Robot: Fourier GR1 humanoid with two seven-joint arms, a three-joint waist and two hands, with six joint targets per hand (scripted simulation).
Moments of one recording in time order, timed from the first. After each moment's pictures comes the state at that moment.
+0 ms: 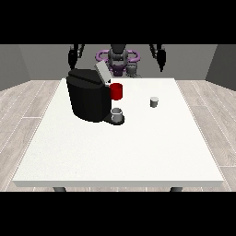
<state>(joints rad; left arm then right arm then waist) 0.00 0.09 0.00 -1.60 0.01 -0.02 -0.03 -0.01 -0.13 -0.04 -1.58 0.00 0.00 0.02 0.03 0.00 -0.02</state>
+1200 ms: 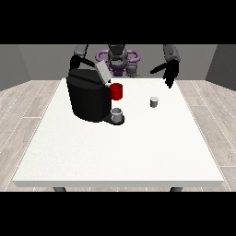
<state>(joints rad) -0.29 0.47 0.09 -1.26 -0.23 -0.23 -0.14 -0.10 -0.03 0.05 -1.56 0.17 -0.15 -0.01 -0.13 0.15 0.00</state>
